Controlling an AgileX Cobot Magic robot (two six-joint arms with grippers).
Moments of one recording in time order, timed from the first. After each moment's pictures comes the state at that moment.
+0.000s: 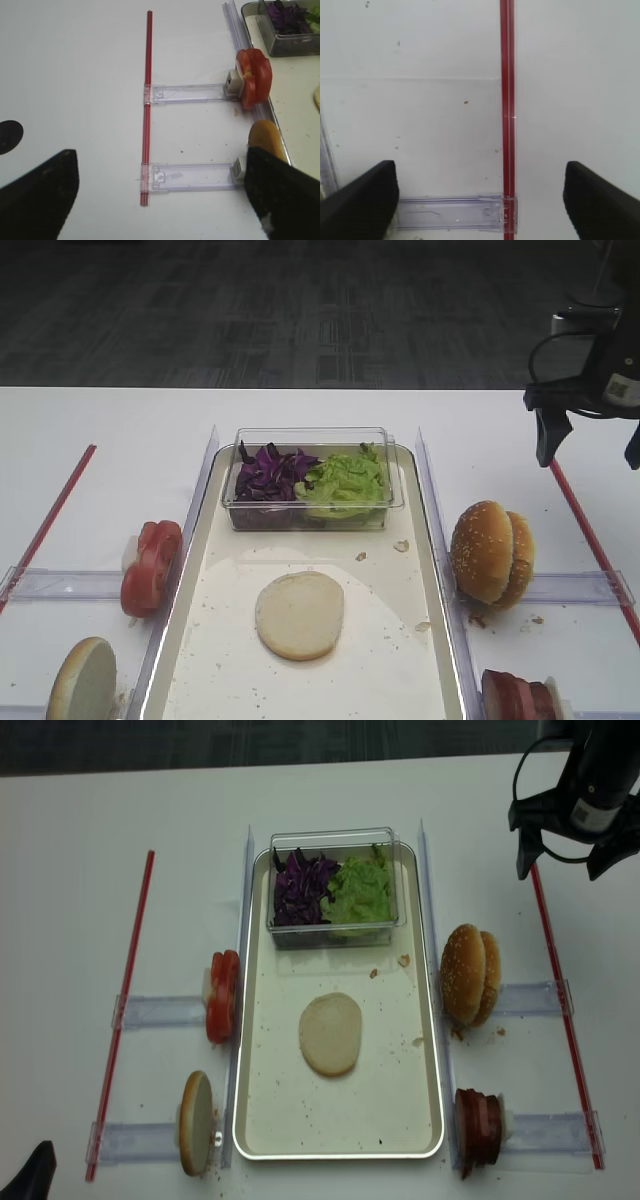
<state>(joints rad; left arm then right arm) 0.04 -0.02 -0.49 0.02 1.18 -0.02 0.01 1.92 -1.47 0.09 1.12 0.01</state>
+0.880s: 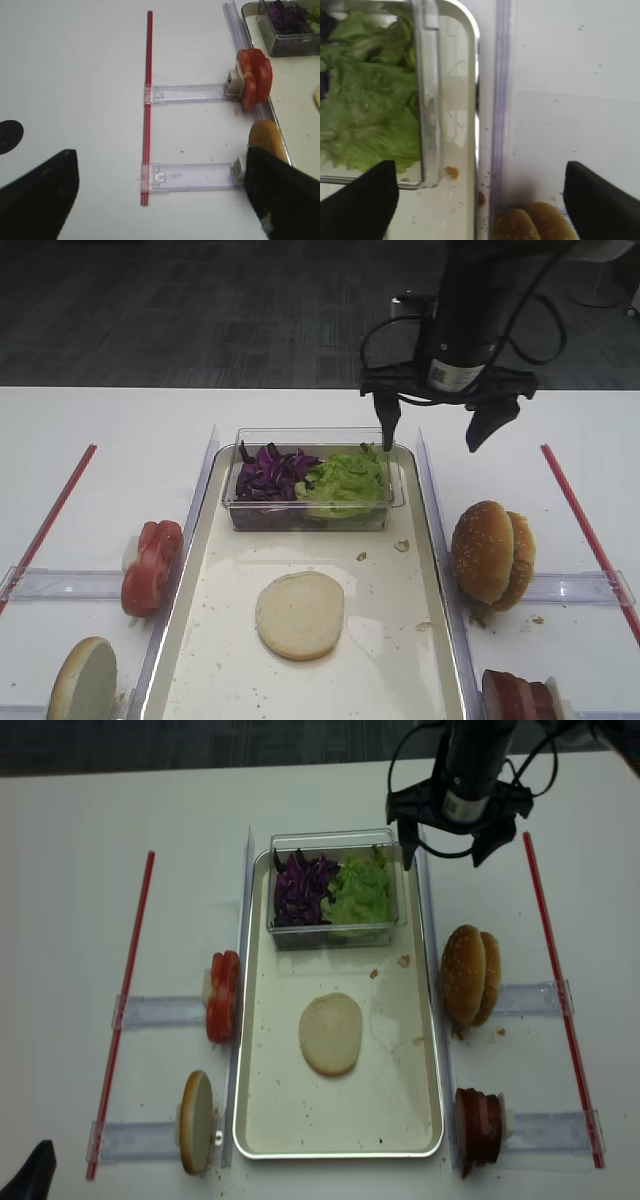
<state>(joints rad) 0.04 -0.02 -0.49 0.02 1.18 -0.02 0.36 2.02 -1.70 0.09 1.17 0.29</state>
